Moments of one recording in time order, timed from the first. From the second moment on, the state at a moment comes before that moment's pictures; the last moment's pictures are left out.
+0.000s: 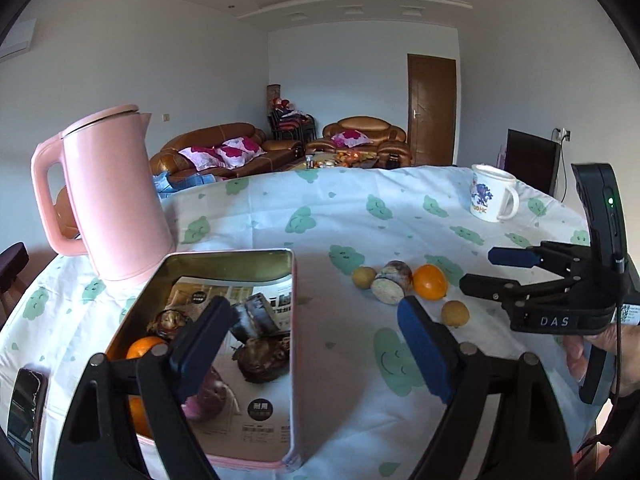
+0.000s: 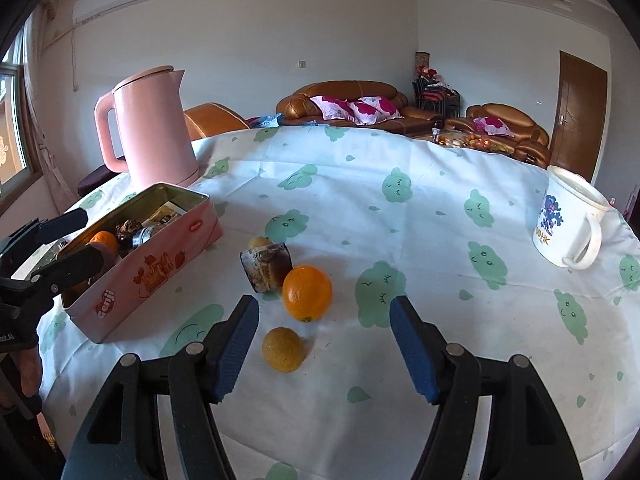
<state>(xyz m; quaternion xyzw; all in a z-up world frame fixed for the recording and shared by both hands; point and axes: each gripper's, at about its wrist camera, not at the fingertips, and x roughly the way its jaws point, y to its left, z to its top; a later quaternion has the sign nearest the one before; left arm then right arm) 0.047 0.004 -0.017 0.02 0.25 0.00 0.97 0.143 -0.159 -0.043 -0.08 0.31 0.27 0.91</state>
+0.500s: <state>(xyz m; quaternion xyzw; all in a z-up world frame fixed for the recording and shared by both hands) 0.074 -0.018 -0.018 0.04 0.27 -0.02 0.96 0.150 -0.130 -0.071 -0.14 0.39 0.30 0.86</state>
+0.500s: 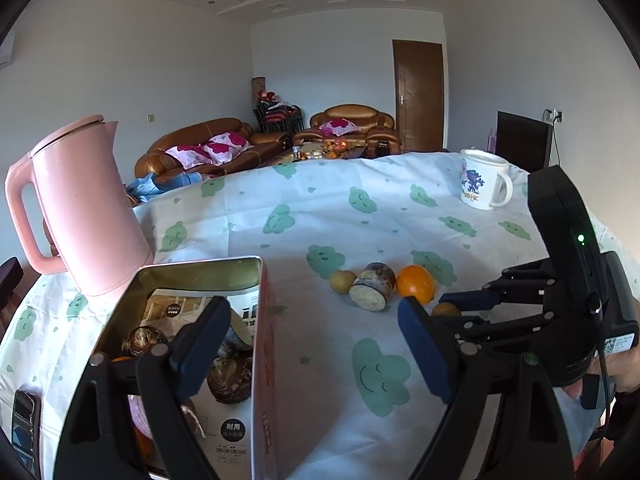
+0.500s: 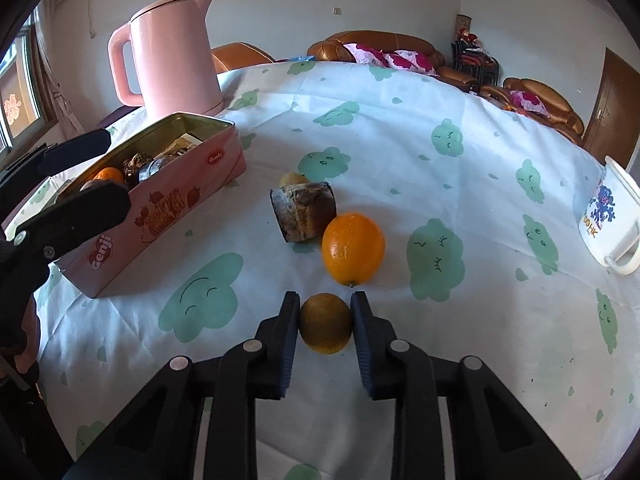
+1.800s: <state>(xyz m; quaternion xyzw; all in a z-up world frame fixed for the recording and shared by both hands) 0.168 -0.048 -0.062 -0.04 0.39 -0.07 0.92 0.178 -0.160 -0.058 -0.13 0.36 0.24 0.89</state>
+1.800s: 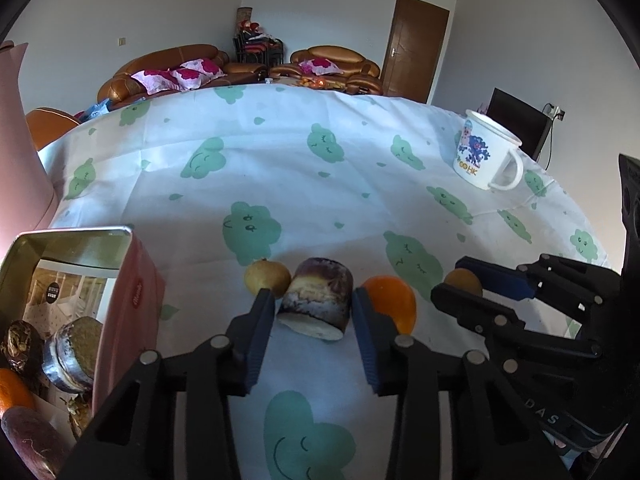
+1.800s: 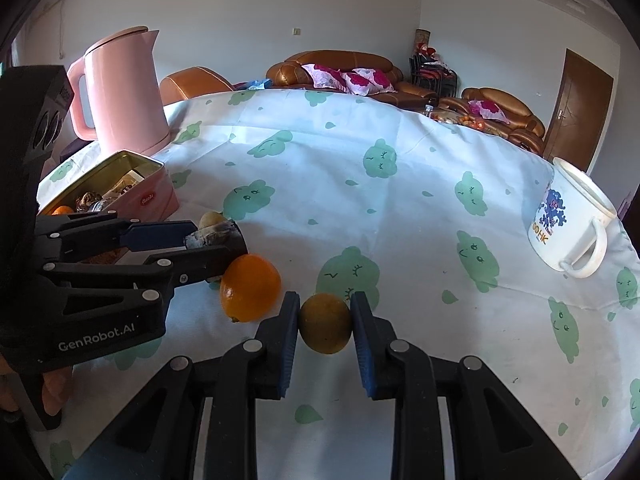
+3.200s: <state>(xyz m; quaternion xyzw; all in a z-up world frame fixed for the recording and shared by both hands) 0.123 -0.051 -0.036 -0.02 0.29 -0.07 0.95 0.148 -0.181 -0.032 -0.09 0.25 0.27 0.92</state>
